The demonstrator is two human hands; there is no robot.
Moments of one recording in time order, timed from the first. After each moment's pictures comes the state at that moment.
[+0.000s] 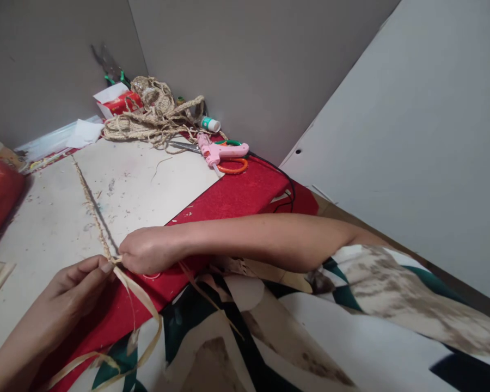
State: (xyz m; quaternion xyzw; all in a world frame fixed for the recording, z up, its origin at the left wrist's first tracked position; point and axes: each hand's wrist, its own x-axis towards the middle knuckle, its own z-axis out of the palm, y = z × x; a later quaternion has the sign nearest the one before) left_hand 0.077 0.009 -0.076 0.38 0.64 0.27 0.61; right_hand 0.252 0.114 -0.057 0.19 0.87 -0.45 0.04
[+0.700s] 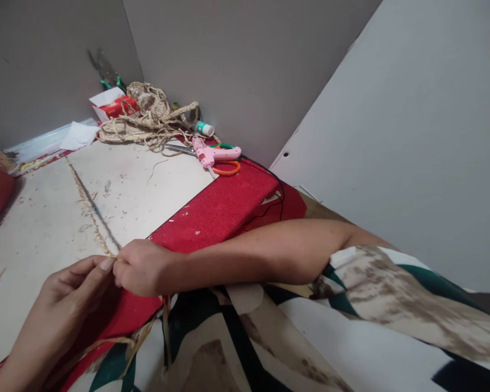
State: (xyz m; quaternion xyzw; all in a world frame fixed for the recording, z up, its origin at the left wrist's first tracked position) left_hand 0.114 0.008 -0.074 0.40 0.68 0.36 0.51; right_hand 0.257 0.077 -0.092 0.35 0.70 -0.62 -0.11
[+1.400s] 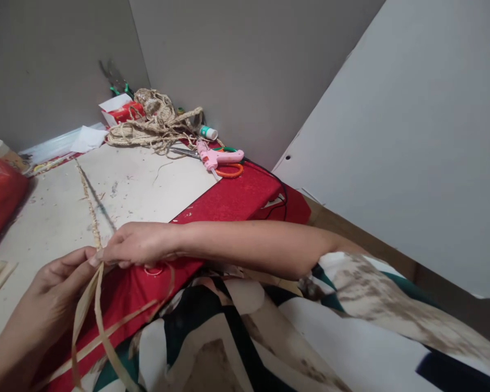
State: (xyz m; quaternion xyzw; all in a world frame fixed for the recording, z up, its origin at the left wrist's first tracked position) left_hand 0.083 0.010 -0.071 0.35 0.59 0.40 0.61; right_hand 0.253 0.106 -0.062 0.22 0.64 -0.73 -0.03
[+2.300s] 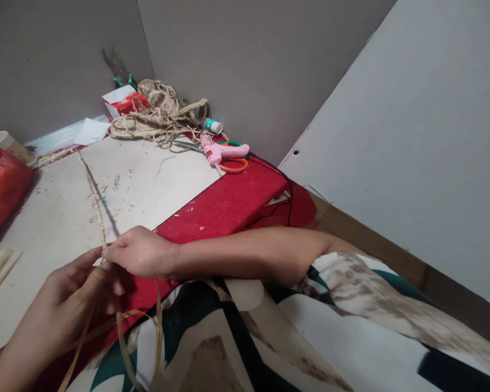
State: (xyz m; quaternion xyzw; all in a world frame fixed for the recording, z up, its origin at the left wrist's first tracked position) left_hand 0.108 -0.009 -0.054 0.47 0.69 0.26 0.49; right_hand 0.239 0.073 -0.090 0.25 0.56 -0.77 -0.15
